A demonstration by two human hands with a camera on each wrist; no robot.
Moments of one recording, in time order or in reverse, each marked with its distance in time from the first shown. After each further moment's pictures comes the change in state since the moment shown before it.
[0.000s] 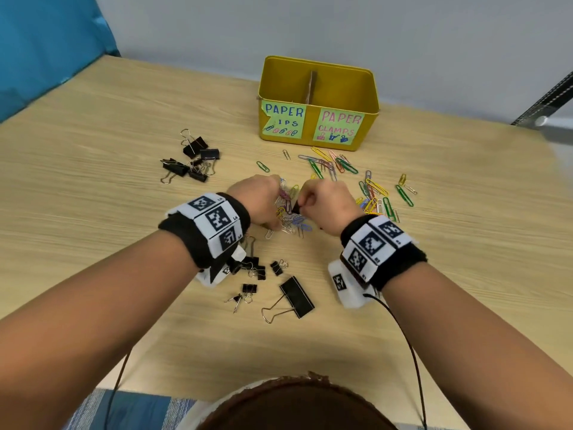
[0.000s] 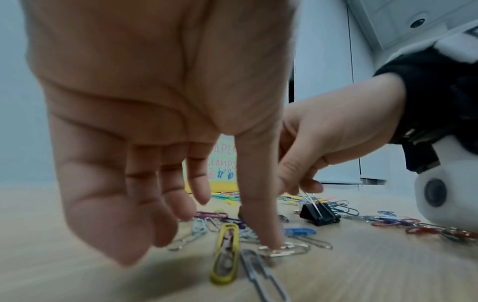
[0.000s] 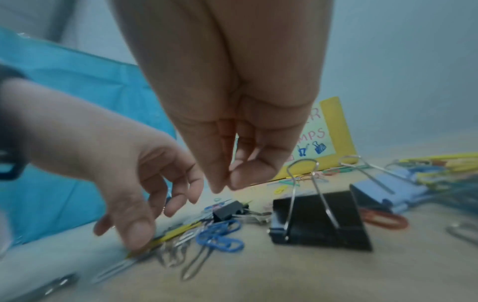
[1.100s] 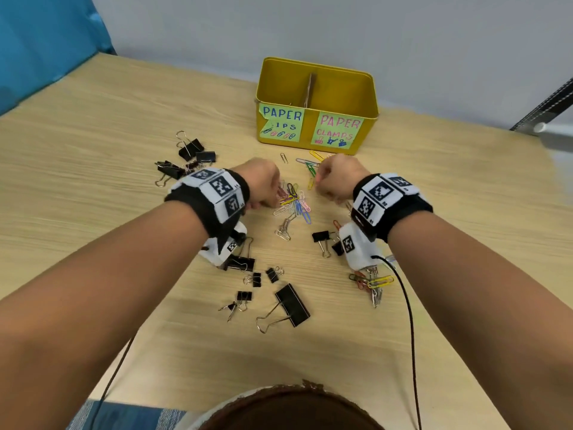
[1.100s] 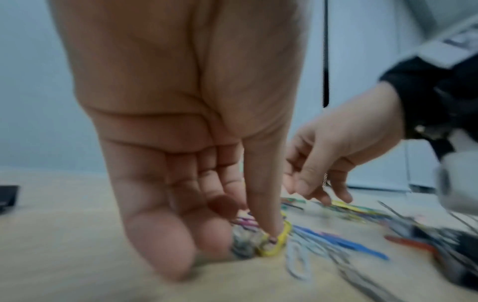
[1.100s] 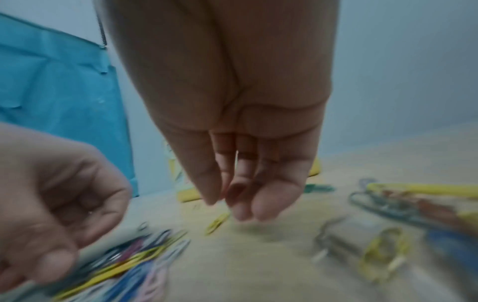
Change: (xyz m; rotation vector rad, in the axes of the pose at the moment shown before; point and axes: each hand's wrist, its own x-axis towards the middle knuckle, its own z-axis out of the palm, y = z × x) left_hand 0.038 -0.008 -0.019 -0.197 -0.081 -0.065; right_hand 0.050 0.015 -0.038 -0.043 -0.120 0.151
